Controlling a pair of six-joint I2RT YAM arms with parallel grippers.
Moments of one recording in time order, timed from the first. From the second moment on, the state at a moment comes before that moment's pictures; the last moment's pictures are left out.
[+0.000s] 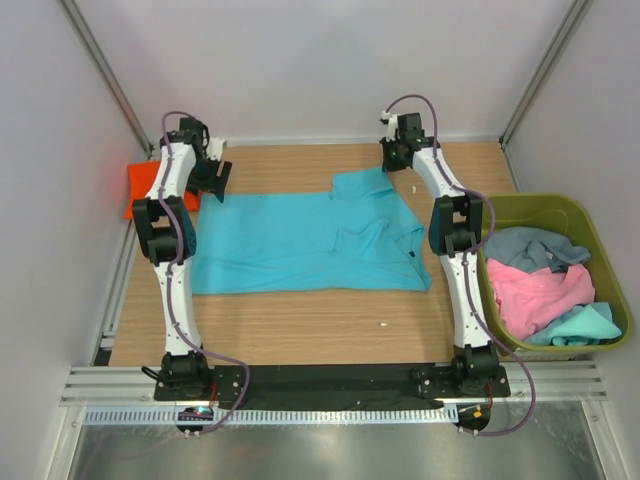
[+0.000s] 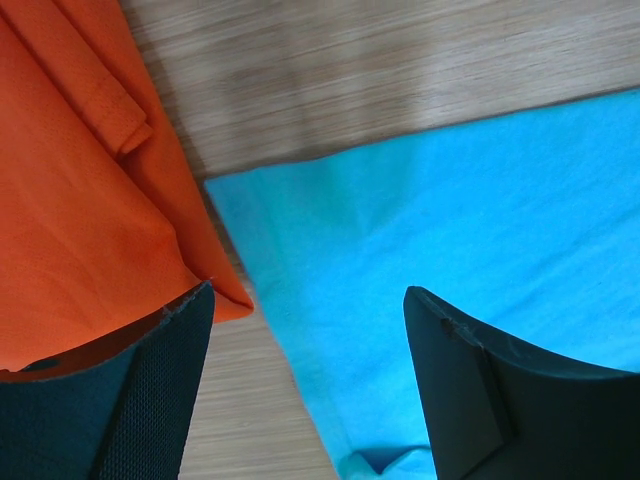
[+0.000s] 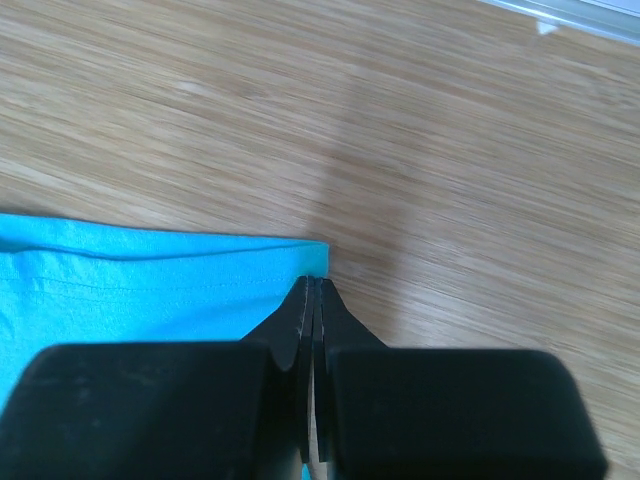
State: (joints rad) left arm 0.06 2.43 2.27 -1.08 0.07 0.29; right arm 0.15 2.69 2.49 -0.61 -0.17 -0.08
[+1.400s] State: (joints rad) left arm 0.06 2.62 2.48 -1.02 0.09 0.25; right arm 0.13 2.64 2.42 -0.62 -0.13 -0.11
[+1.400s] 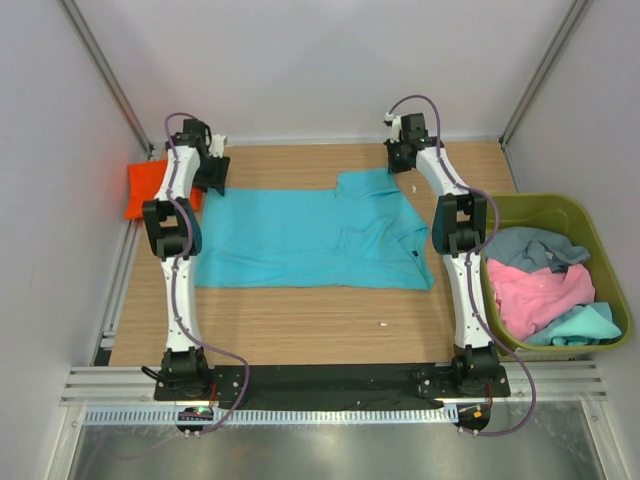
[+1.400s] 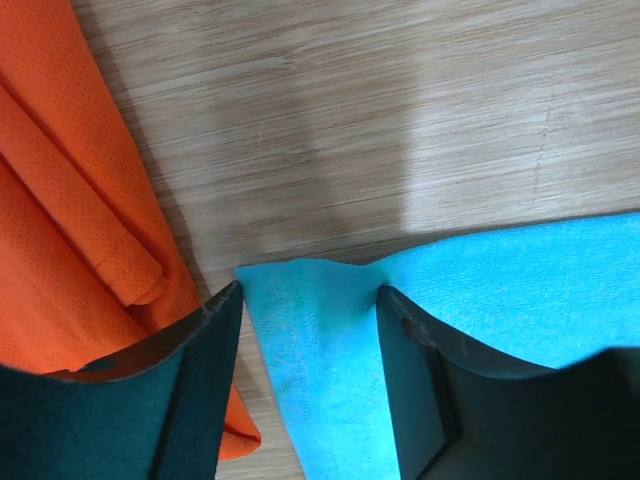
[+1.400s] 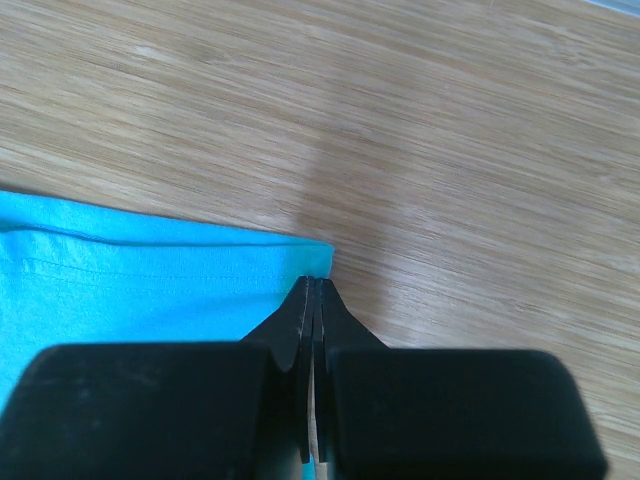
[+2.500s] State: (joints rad) left arm 0.16 2.62 2.48 -1.00 0.20 0.20; right arm 0.16 2.62 2.39 -0.62 -0.09 -0.13
